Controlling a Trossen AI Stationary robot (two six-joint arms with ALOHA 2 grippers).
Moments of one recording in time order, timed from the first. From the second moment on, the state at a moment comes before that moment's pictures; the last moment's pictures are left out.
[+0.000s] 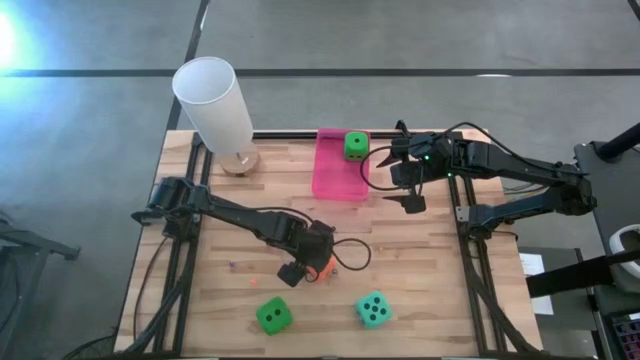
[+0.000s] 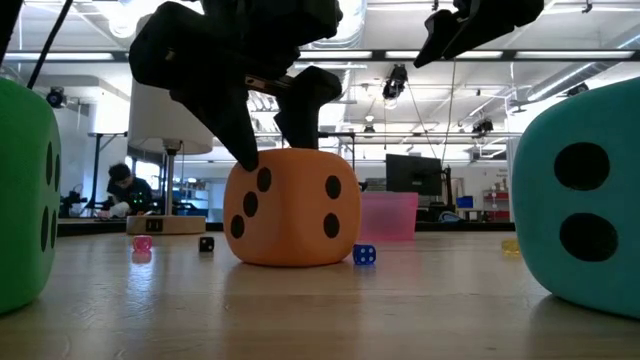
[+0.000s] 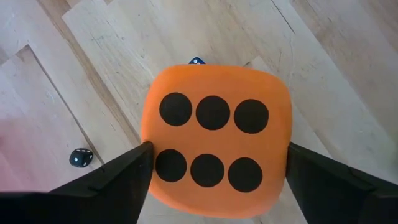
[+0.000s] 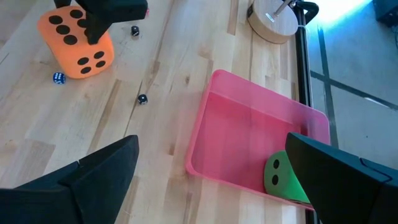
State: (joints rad) left arm -0.23 1.91 1.40 -0.72 0.05 0.39; right arm -0.23 1.12 1.14 -0.77 -0.09 -0.47
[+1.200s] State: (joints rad) left arm -0.23 1.89 1.40 -0.74 0.04 0.39; right arm -0.23 1.12 1.14 -0.77 -0.09 -0.47
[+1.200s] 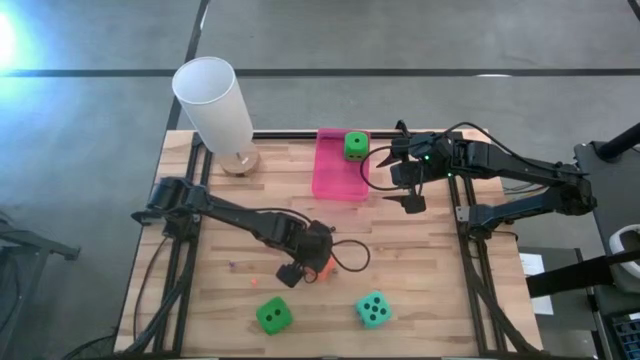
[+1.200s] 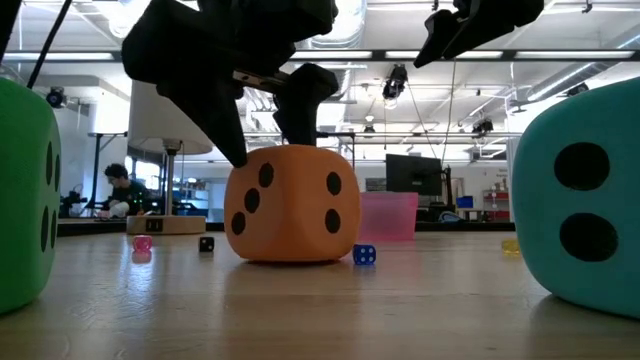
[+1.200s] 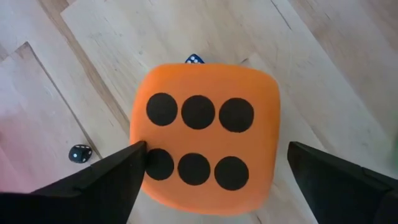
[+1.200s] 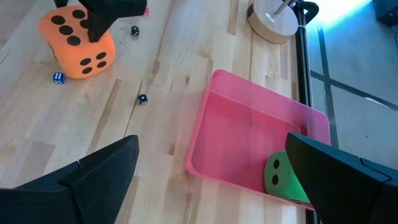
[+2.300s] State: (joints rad) left arm -0.22 1.88 1.45 -0.74 0.04 0.28; right arm -0.23 1.12 1.14 -0.77 -0.08 -0.47
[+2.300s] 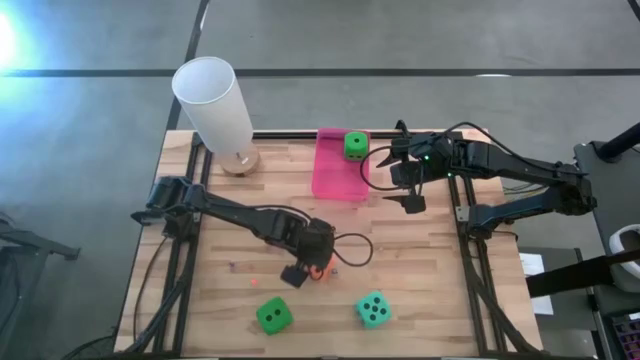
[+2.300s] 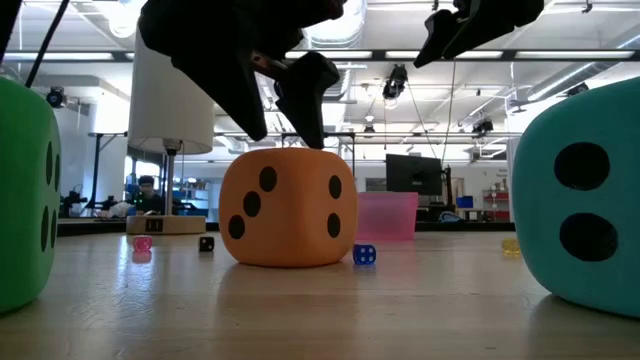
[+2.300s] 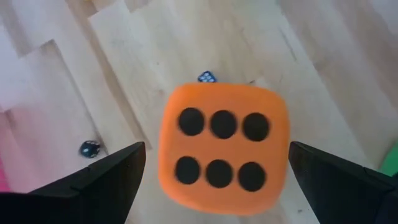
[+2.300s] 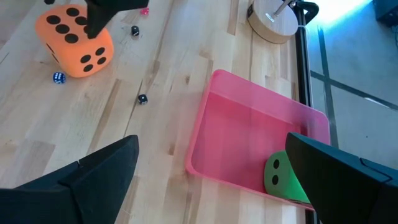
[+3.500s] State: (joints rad) left arm -0.21 1.93 1.47 -0.75 0.09 0.20; right arm -0.23 1.12 1.14 -0.77 -0.08 -0.47
